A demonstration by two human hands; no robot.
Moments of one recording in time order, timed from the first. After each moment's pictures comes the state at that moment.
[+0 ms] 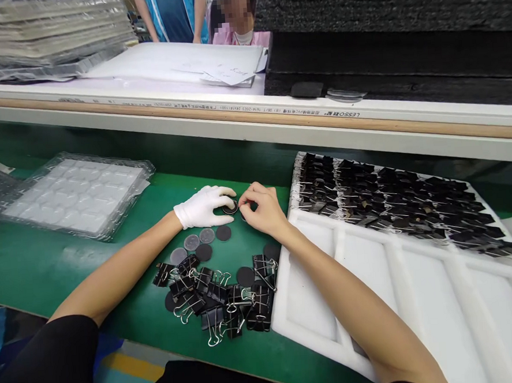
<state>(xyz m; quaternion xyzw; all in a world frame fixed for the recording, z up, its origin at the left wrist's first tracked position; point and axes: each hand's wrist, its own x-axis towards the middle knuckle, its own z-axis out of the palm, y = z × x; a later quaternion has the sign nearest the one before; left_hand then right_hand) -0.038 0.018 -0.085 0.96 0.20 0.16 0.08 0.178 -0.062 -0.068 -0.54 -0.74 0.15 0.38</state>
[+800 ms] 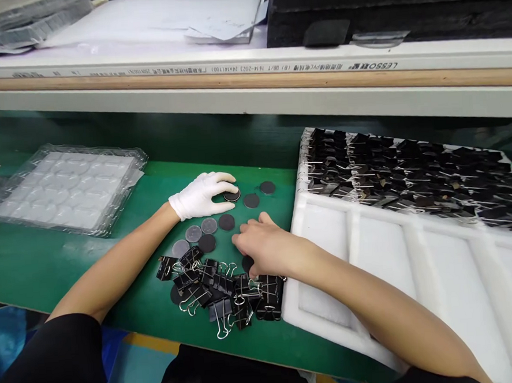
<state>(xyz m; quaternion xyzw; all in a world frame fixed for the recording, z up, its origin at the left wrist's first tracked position) -0.042 0.019 -0.087 0.96 0.23 0.13 0.11 0.149 -0.123 -0.013 -0.45 -0.82 0.31 -0.13</state>
